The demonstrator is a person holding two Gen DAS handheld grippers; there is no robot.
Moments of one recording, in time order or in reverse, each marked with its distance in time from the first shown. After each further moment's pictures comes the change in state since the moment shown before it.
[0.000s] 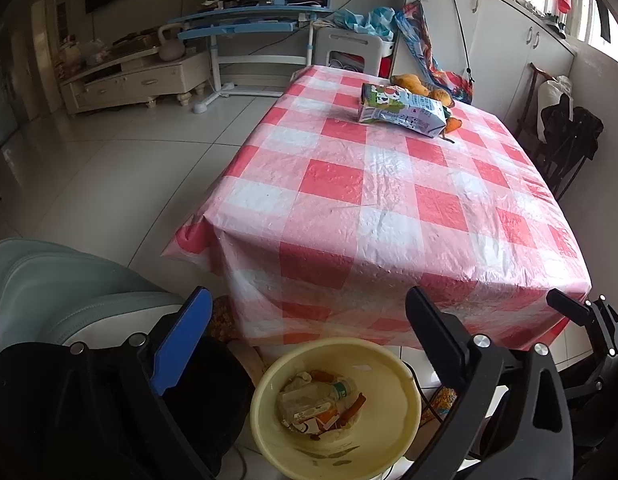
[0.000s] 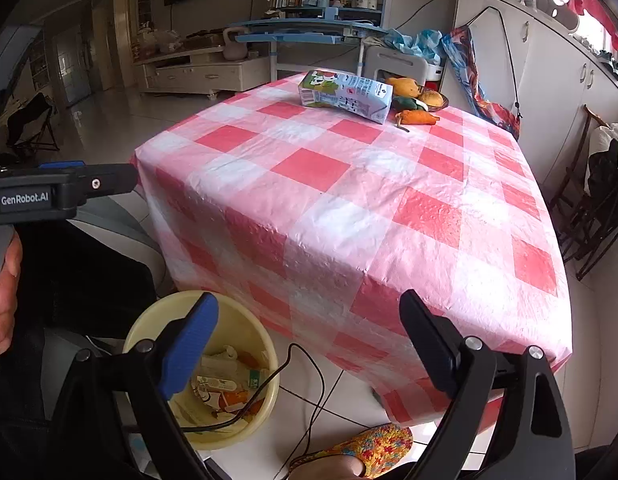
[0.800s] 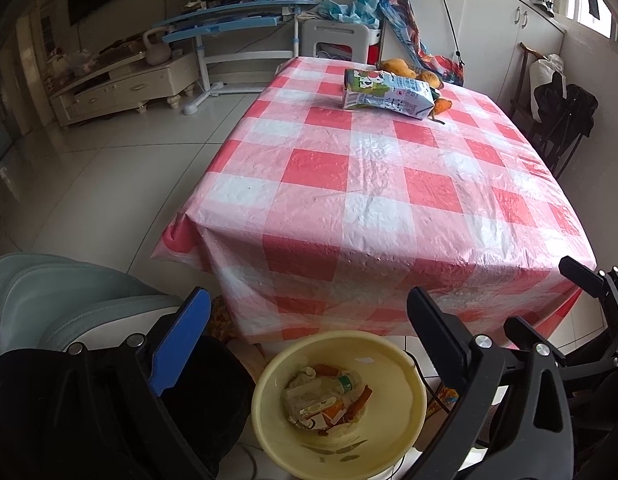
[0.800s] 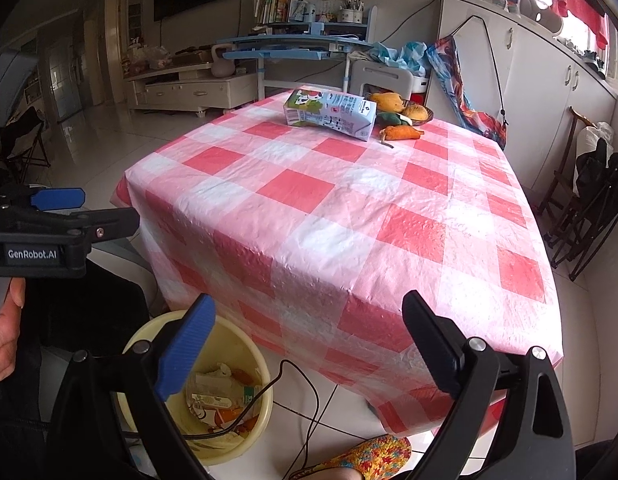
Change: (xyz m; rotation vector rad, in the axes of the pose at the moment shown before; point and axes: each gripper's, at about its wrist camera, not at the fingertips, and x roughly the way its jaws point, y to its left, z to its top) left arm 0.007 -0.015 -0.004 0.075 0.020 0.003; right arm -0.007 -0.004 0.003 0.031 -0.062 -0.035
